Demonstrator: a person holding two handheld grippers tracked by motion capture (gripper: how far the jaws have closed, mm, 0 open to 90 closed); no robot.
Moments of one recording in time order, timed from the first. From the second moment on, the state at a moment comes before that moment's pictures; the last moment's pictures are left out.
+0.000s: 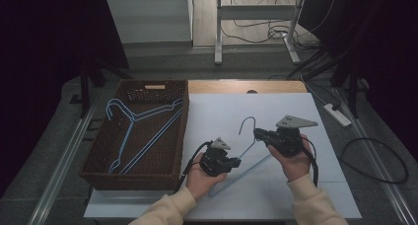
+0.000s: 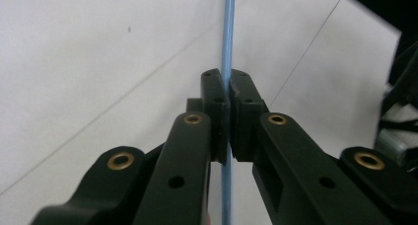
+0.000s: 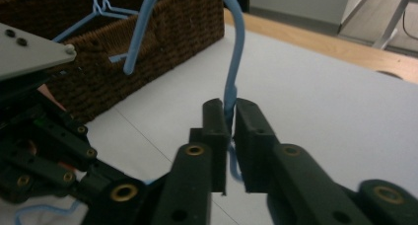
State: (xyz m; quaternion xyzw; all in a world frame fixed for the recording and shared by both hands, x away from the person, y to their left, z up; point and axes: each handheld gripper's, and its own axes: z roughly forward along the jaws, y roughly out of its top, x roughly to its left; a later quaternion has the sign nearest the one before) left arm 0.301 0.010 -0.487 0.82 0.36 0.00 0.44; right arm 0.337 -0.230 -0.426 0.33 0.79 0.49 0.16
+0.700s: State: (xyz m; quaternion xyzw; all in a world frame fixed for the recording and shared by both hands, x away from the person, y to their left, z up) left arm 0.289 0.034 -0.443 0.78 0.36 -0.02 0.51; right arm 0.301 -0.282 -0.451 0.32 0.77 0.52 0.17
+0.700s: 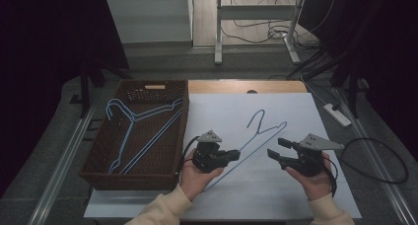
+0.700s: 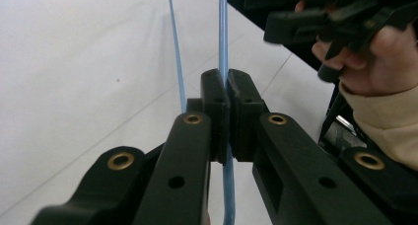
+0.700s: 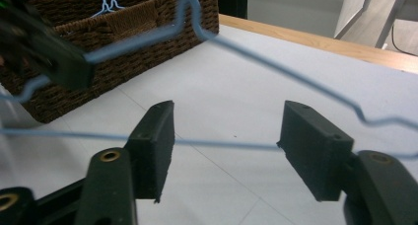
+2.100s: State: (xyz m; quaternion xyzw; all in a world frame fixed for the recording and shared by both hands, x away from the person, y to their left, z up) left arm 0.286 0.171 -0.361 0.74 0.36 0.06 0.57; right arm 0.316 -0.288 -0.477 0.36 0.79 0.47 0.17
